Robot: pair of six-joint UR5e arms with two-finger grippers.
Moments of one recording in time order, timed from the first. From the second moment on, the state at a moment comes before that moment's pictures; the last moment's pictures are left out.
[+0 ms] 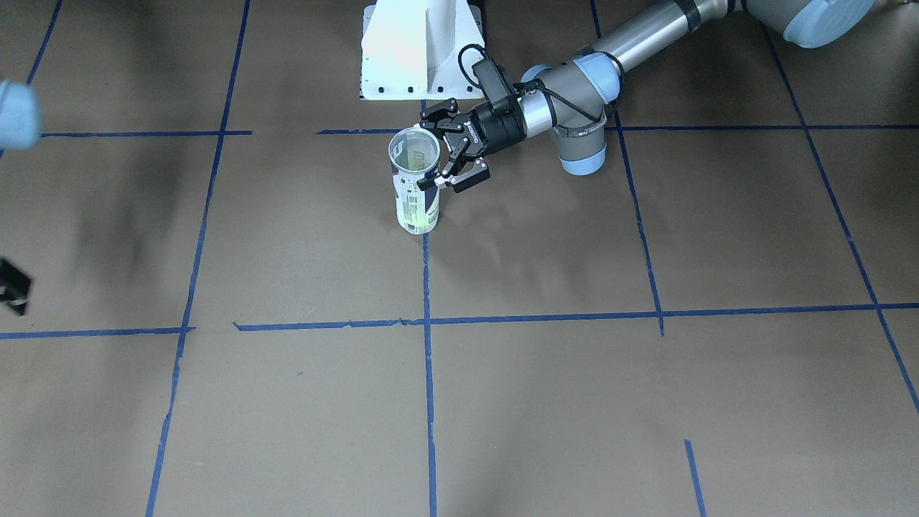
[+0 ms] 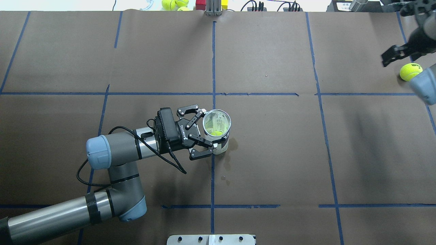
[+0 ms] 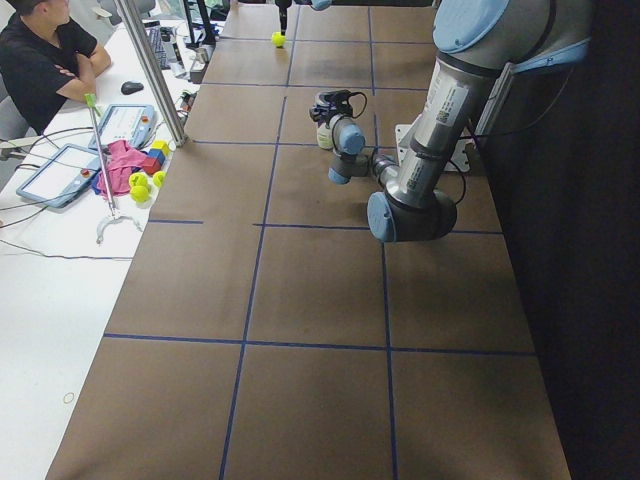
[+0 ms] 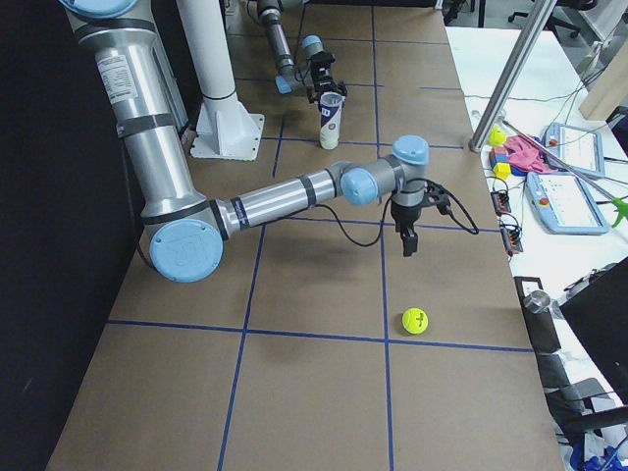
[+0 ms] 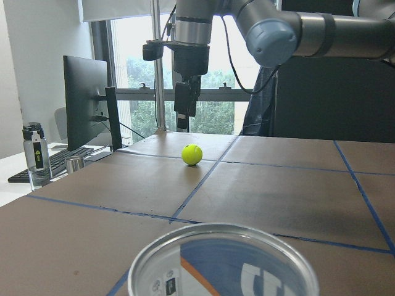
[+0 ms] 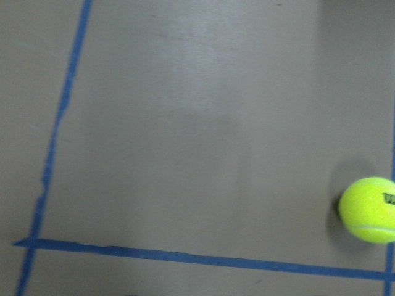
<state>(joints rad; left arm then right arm) -0.40 -2.16 -1.32 -3.32 -1.59 -0.24 1.26 -1.29 1.51 -1.41 2.13 0.29</state>
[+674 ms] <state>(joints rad) -0.40 -2.16 -1.32 -3.32 -1.58 -0.24 1.33 -1.20 1.09 -1.15 2.16 0.11</state>
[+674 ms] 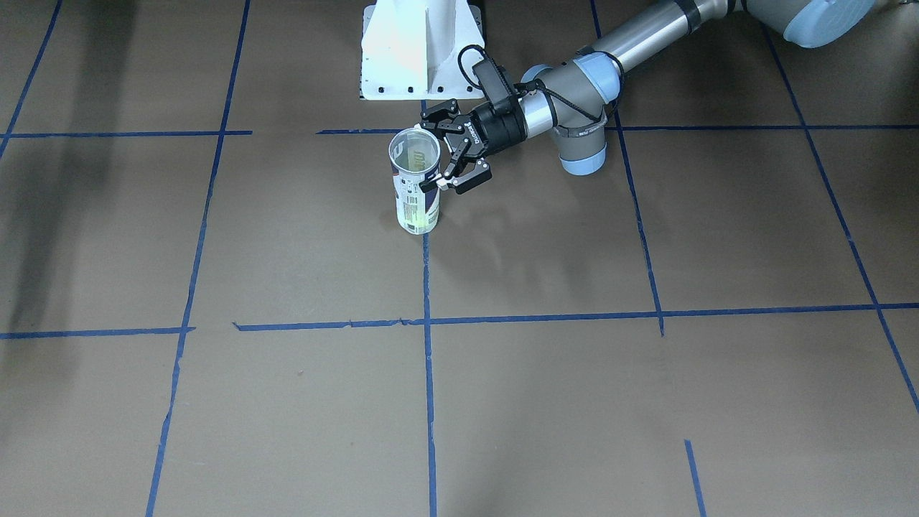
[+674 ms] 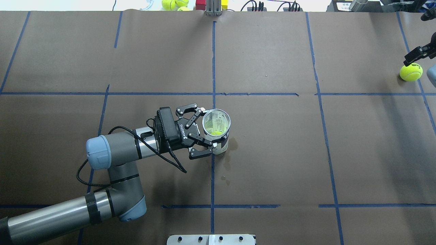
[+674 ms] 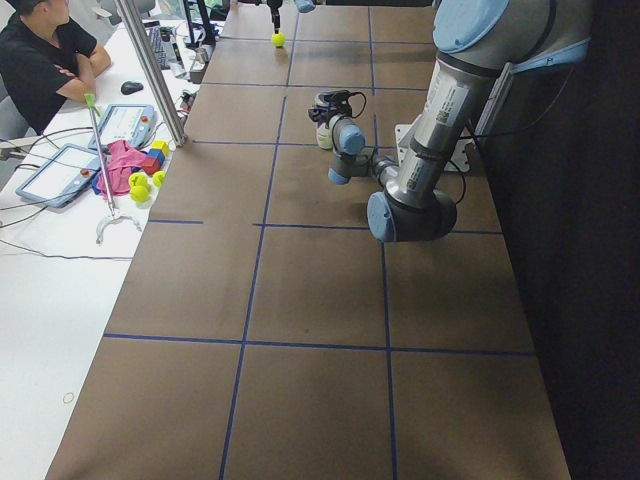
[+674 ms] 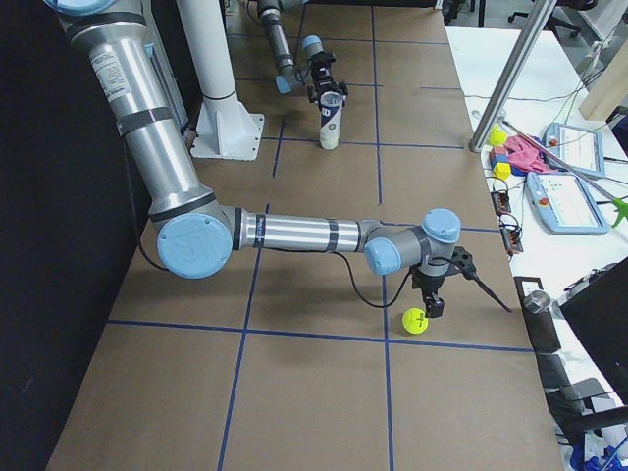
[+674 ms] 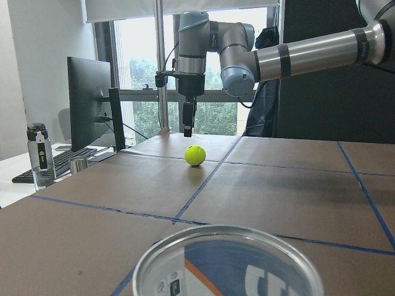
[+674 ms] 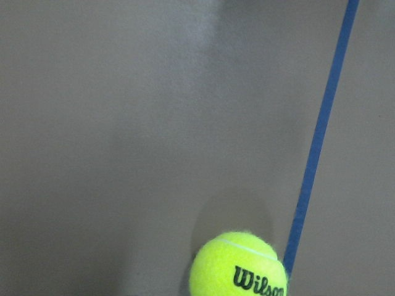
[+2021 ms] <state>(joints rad) -0.40 -2.16 -1.32 -3.32 -1.58 -0.24 1.26 -1.19 0.98 -1.07 2.08 0.11</state>
